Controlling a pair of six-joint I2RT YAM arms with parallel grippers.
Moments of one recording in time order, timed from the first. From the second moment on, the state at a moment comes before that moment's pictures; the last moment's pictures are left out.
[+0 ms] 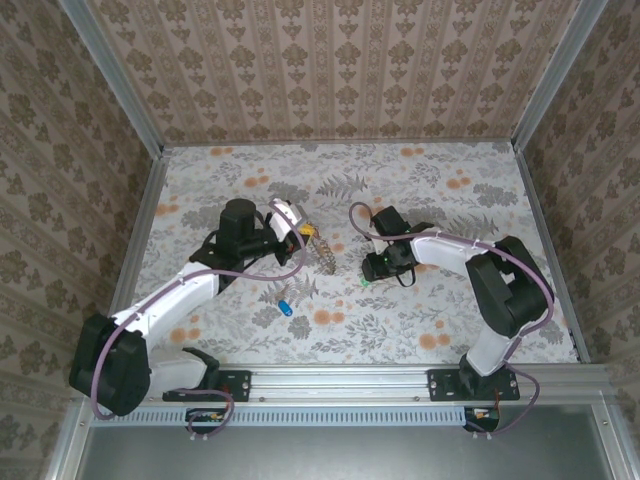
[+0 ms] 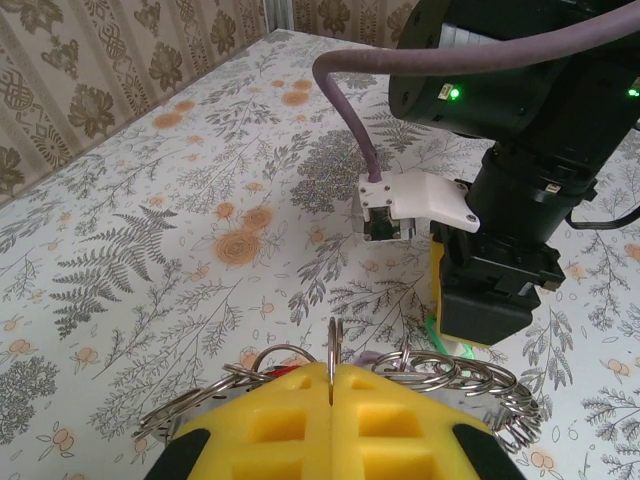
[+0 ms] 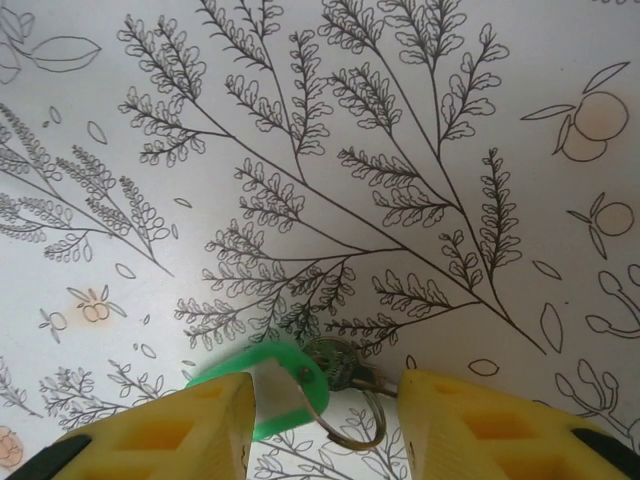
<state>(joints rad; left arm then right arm) -0.54 1.22 0.75 0.05 0.56 0.27 0.48 1.72 0.97 -0.51 -0.15 0.21</state>
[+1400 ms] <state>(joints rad) -0.58 1.26 0.75 0.04 0.58 0.27 0.40 1.67 0.96 -0.48 -0.22 0.21</state>
